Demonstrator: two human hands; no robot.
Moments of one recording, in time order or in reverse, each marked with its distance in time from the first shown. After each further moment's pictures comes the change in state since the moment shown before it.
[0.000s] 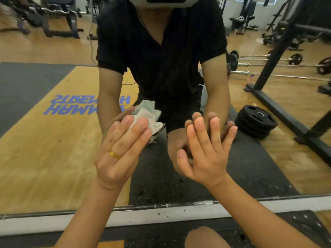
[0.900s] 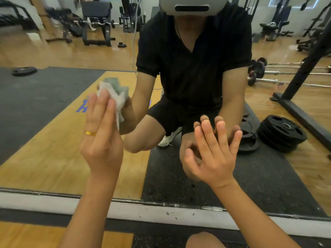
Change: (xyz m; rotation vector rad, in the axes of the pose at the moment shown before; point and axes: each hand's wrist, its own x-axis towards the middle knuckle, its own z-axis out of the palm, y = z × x) left_hand 0.031 -0.009 -0.037 0.227 0.067 -0.279; right_hand -0.003 0.002 0.002 0.019 0.040 0.022
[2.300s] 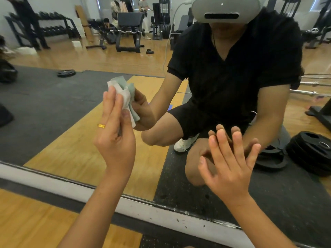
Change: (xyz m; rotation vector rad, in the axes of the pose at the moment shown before) left_hand 0.020 0.015 -0.011 -0.064 0.024 -0.328; right_hand 0.004 0.000 -0.010 0.122 -0.006 -0.009
